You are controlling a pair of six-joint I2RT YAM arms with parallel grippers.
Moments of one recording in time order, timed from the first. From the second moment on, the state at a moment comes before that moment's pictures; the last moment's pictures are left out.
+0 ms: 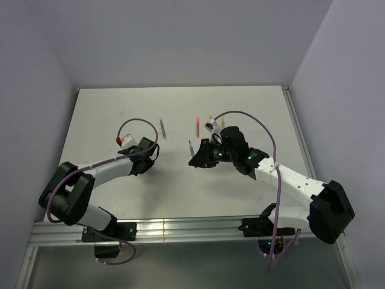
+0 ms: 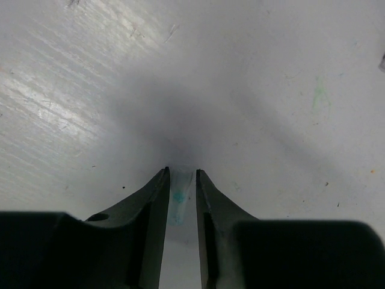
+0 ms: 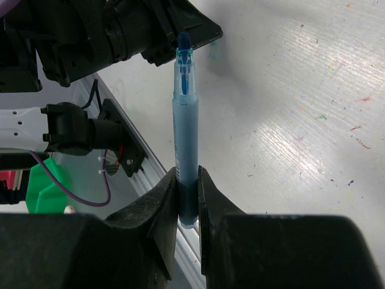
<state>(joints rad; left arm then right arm) -0.56 1.47 0.70 -0.35 -0.46 -1.19 0.66 1.19 0.75 -0.07 -0.46 0.62</state>
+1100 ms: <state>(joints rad) -0.56 1.50 0.73 -0.36 -0.44 -1.15 0.66 1.18 0.75 -0.07 -0.46 0.62</state>
